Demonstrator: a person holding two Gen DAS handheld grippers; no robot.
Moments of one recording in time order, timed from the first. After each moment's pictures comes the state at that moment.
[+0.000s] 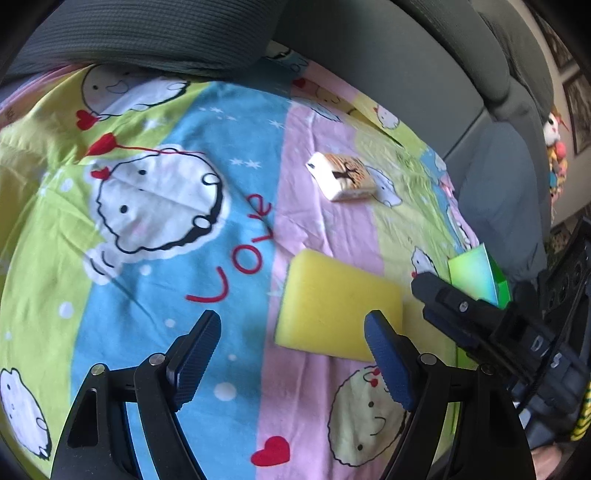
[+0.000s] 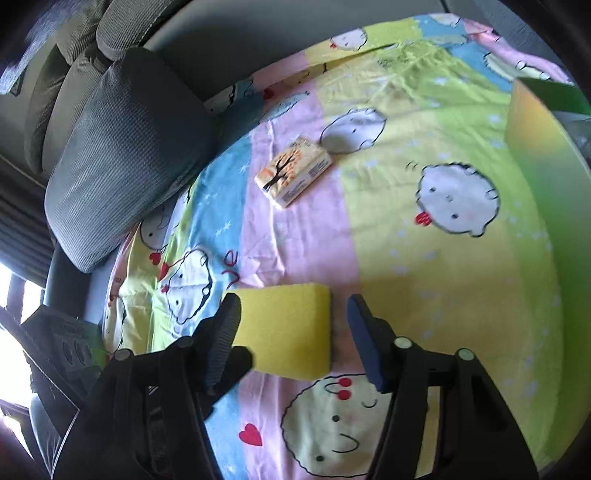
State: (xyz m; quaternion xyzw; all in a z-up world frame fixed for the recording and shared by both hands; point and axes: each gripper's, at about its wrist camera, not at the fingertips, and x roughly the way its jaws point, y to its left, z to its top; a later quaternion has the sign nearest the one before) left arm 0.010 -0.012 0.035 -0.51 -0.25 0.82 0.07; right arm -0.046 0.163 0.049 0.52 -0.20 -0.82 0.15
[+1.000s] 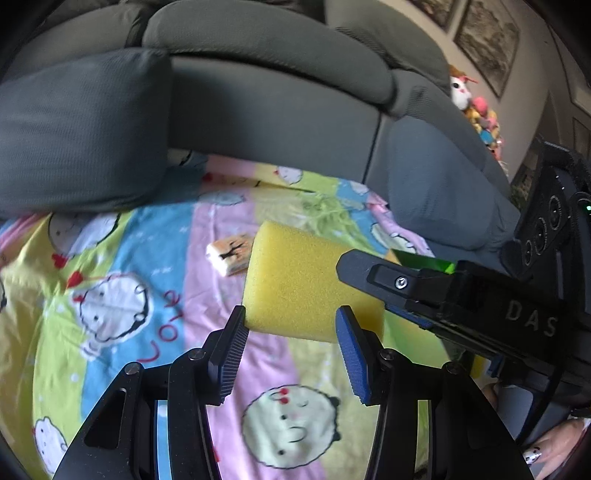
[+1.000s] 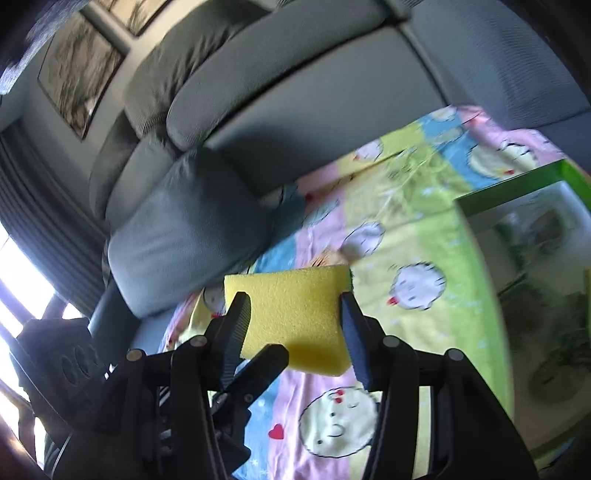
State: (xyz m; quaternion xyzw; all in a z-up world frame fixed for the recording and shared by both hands) left arm 0.049 0.068 0.134 -0.36 -0.12 0.92 0.14; right arm 0.016 0.257 0.144 0.34 -0.26 -0.88 0.19
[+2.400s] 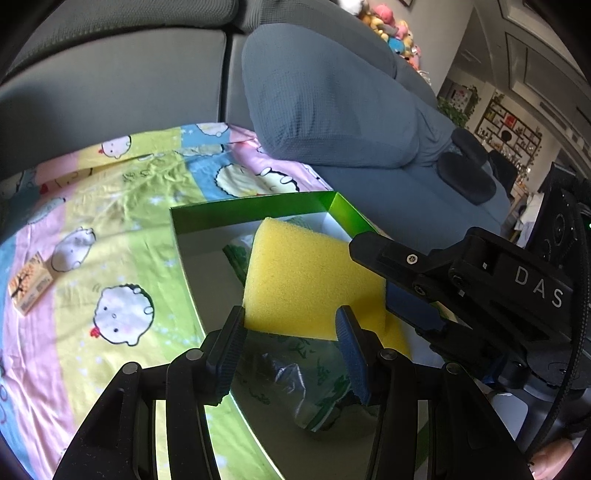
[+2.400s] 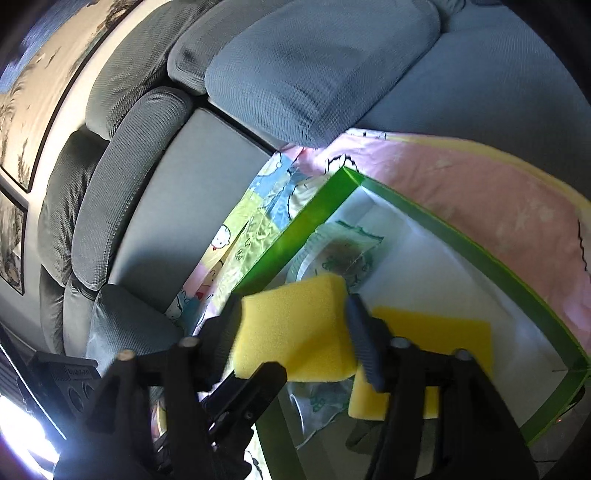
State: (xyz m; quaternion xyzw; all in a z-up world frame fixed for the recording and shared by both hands) left arm 0.005 0.295 0.103 -0.42 -0.03 0.86 0.30; right arm 0.034 0.440 0.086 0.29 -0.41 -0.86 -0.02
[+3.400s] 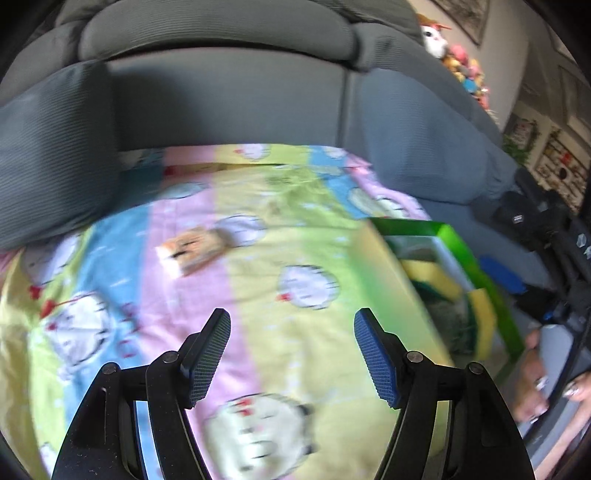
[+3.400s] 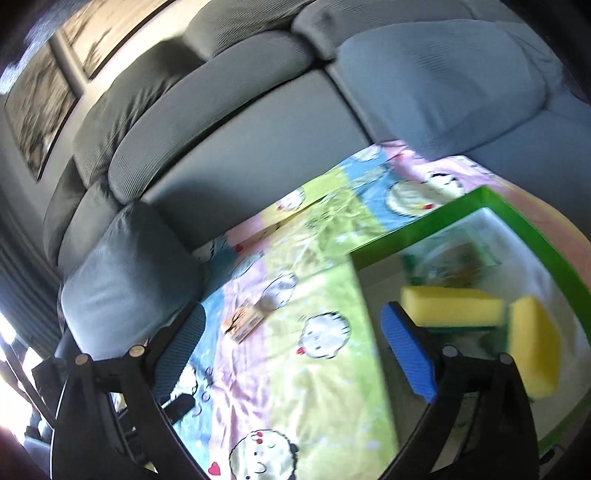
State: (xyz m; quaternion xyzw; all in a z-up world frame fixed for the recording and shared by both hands) left arm 0.026 0.118 0.127 -0.41 -0.04 0.90 0.15; right arm 0.004 0.311 0.130 0.30 -0.25 -0.92 0.08
